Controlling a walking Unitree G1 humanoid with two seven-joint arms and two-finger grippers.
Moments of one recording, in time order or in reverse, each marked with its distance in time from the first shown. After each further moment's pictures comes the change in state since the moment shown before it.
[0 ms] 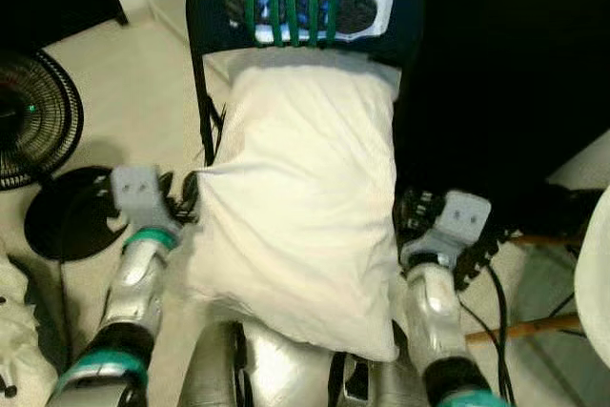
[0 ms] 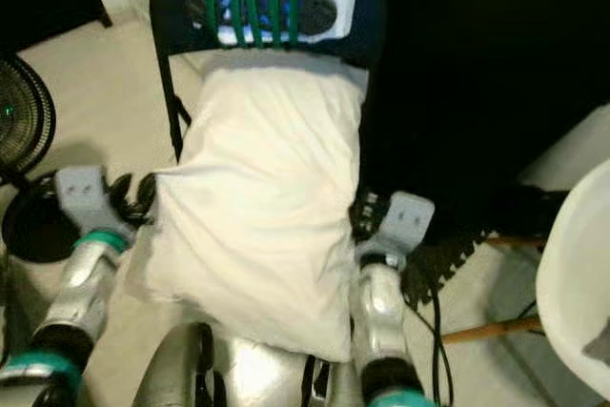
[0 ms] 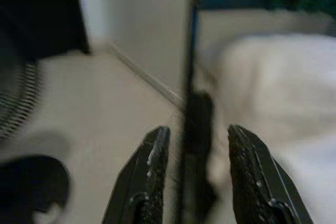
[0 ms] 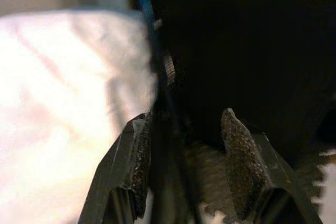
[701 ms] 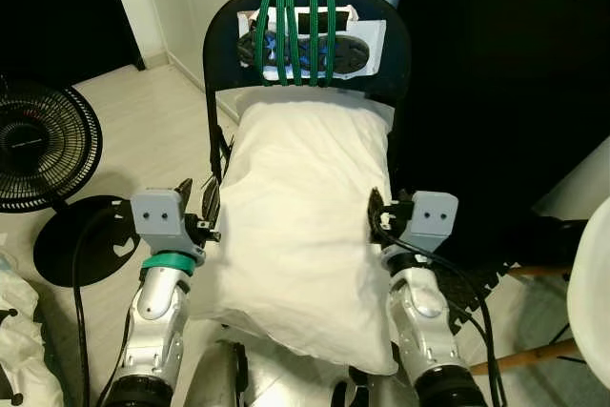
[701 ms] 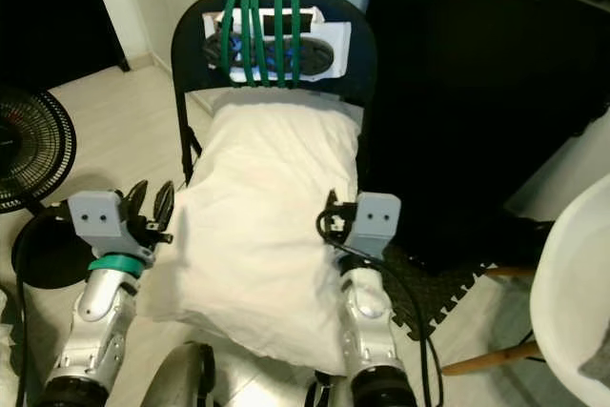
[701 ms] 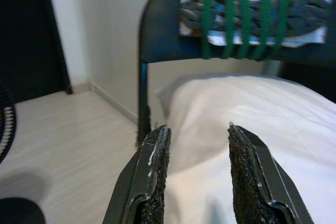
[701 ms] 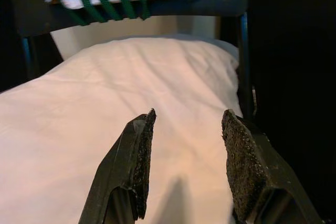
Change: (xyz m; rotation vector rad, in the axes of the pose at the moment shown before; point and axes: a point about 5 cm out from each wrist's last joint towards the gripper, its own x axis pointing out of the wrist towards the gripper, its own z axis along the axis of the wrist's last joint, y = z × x) left arm -0.027 -0.071 0.002 0.023 -0.008 -0.123; right arm -0.010 0.047 -0.001 -0.010 0.061 0.286
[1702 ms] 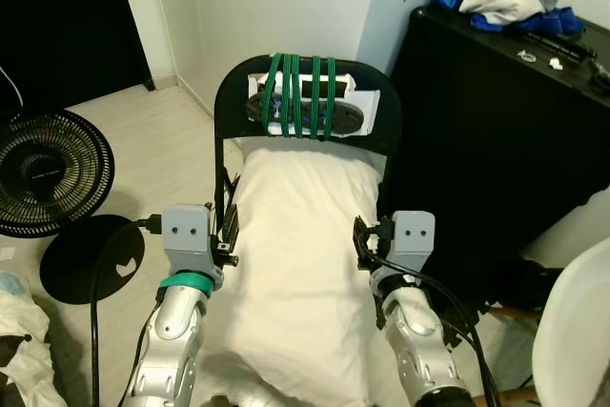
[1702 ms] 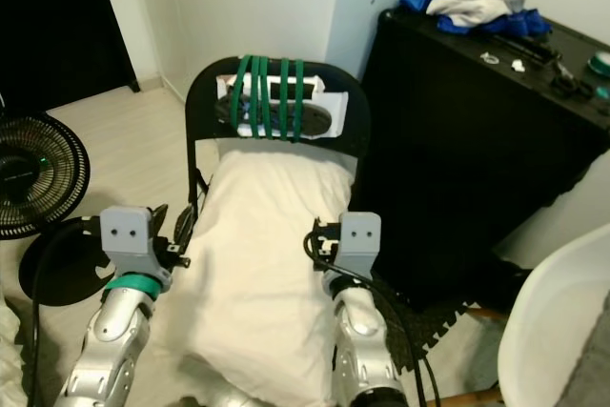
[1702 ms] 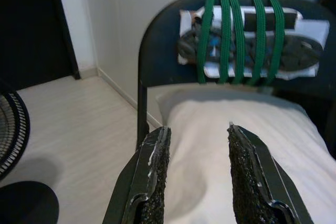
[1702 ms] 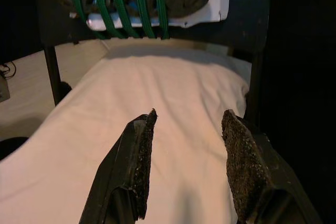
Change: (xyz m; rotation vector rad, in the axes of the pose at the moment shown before) left arm -0.020 -0.020 -0.007 0.003 0.131 0.007; right arm -0.015 0.000 -0.022 -0.024 0.161 0.024
